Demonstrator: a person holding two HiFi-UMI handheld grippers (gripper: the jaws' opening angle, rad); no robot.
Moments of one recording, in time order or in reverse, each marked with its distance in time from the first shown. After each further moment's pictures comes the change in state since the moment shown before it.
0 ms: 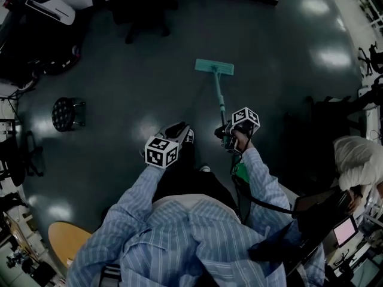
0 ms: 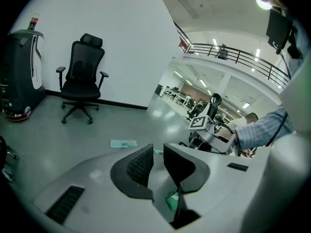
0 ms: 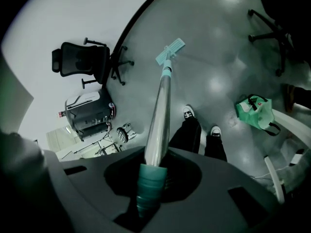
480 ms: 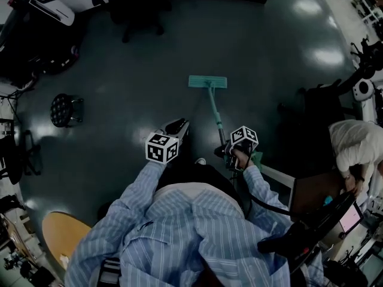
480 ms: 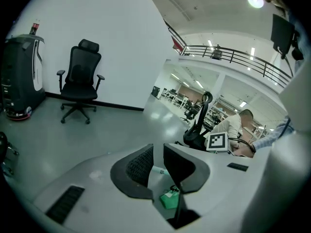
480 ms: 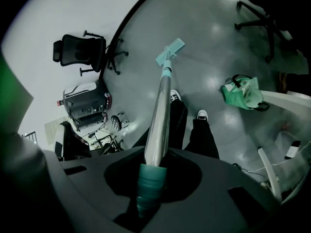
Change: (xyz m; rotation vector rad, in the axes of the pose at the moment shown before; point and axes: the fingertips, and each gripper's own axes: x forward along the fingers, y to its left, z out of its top) left arm -0.032 -0.084 -0.056 0.031 -0.034 -0.012; right arm -0.014 -0.124 -0.158 -0.026 0.048 -0.028
